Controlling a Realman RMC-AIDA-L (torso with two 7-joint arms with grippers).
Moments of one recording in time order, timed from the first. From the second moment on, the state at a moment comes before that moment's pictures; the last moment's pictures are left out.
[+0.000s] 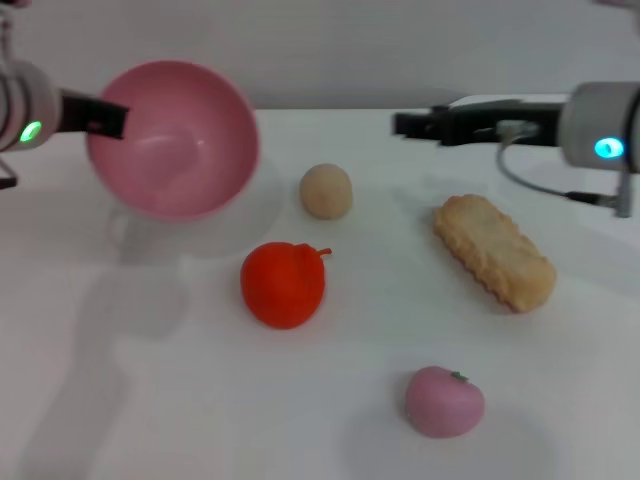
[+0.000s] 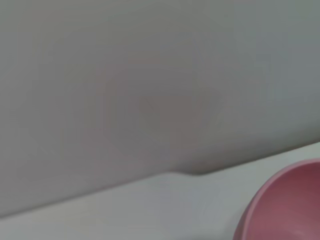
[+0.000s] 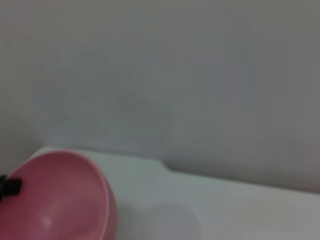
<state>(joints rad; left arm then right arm) -0.39 -2.06 1.61 1.68 -0.09 -1.14 -0.07 0.43 2.08 -1.45 -1.29 1.06 0.92 -0.54</state>
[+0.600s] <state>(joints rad) -0.37 -2.06 1.43 1.66 -0.08 -1.23 -0.09 0.62 2.08 -1.65 -1.05 1.18 0.87 -0.57</state>
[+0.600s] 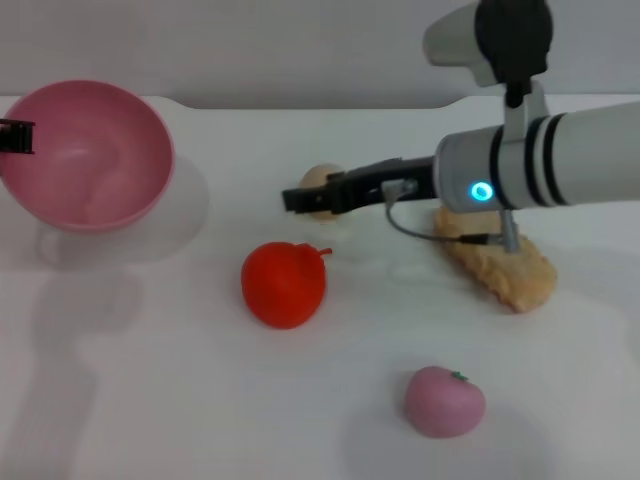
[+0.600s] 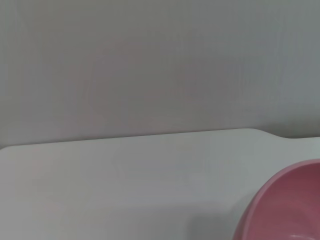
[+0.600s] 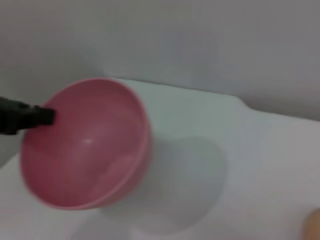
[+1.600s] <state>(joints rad) -0.38 -2.06 1.45 1.66 -0.08 -1.24 -0.07 0.78 2.09 -1.82 -0.78 1.27 0.81 -0.57</state>
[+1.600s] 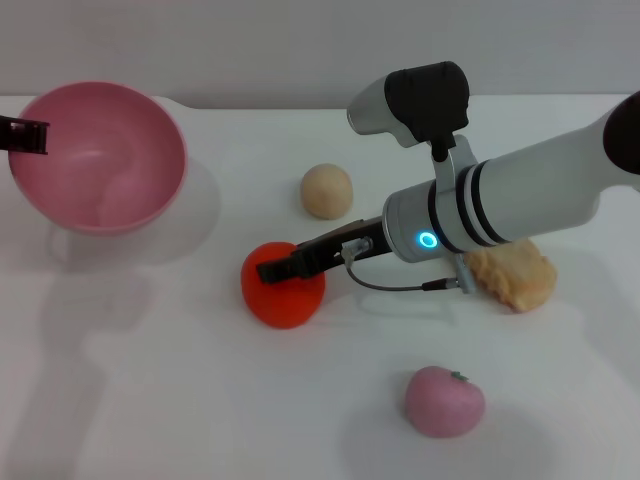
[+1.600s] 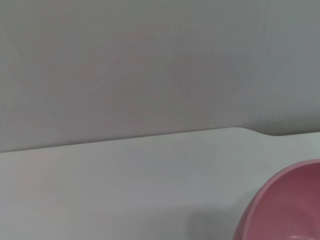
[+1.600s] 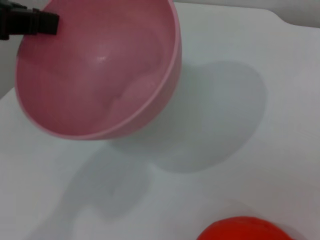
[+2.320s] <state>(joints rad) -0.38 -2.06 1.46 1.67 -0.09 -1.24 -0.06 0.83 2.09 -1.83 -0.73 1.27 0.78 -0.57</state>
